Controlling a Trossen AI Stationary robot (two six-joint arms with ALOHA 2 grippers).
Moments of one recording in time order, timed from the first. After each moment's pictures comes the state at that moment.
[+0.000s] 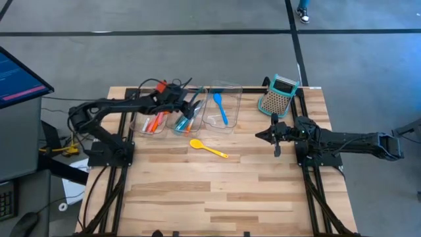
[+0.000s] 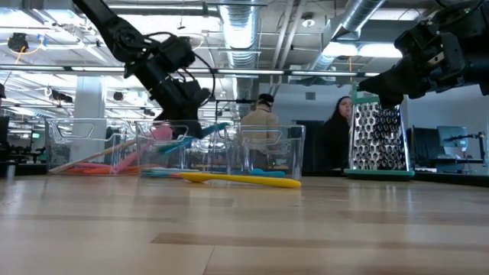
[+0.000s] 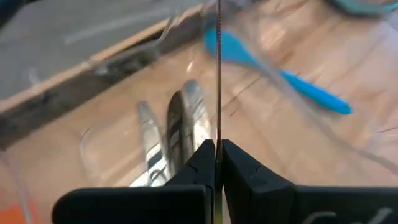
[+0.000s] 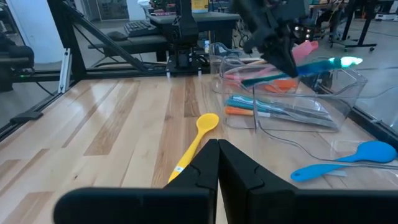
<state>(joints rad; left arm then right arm) 0.58 1.52 0.80 -0.01 -0.07 -0.28 -0.26 0.53 0.09 0.30 -0.22 -0.01</state>
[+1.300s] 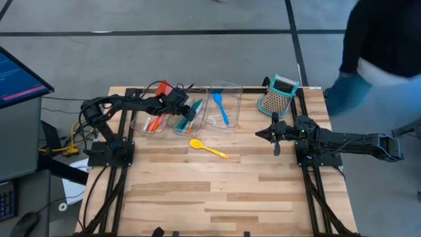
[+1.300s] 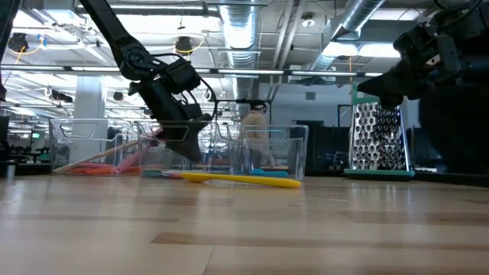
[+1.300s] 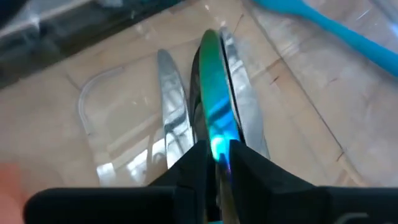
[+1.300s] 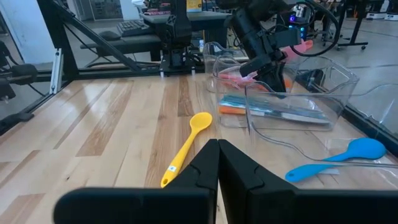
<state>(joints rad) 0.60 1.68 0.80 0.01 -0.10 -0.33 -0.29 0.53 0.09 0.29 -0.22 -0.01</state>
